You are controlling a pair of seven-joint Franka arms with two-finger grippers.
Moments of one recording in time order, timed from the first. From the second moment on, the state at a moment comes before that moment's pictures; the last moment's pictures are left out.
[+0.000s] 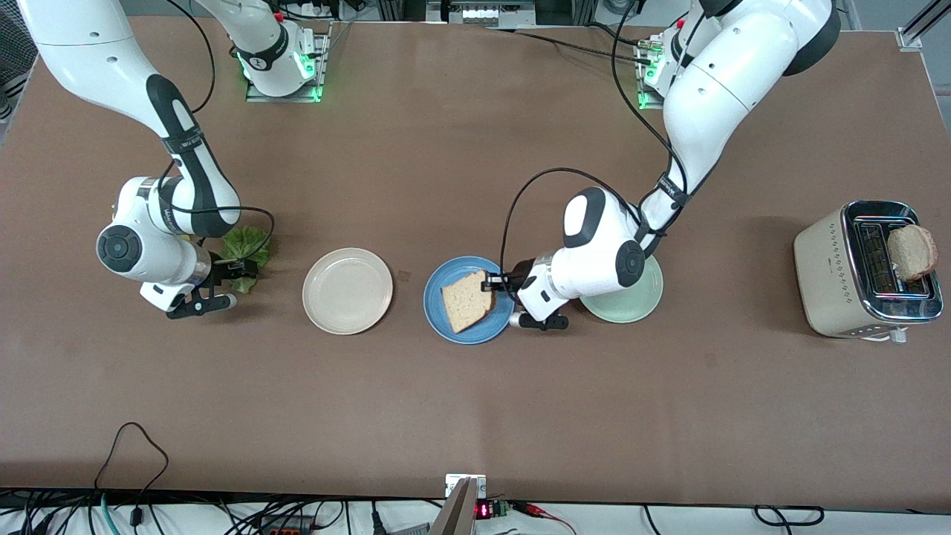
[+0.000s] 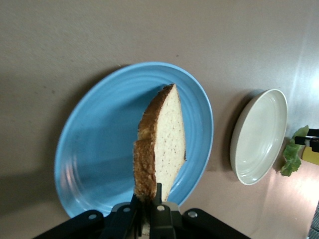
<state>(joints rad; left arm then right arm) -0.15 0.86 -0.49 -1.51 -0.46 2.47 -0.17 0.02 0.53 -0.04 -1.98 -0.01 2.35 -0.24</state>
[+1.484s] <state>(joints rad) -0.13 0.88 -0.46 -1.49 -0.37 2.43 -0.11 0.07 0.42 -0.03 -1.75 0.05 1.90 0.10</state>
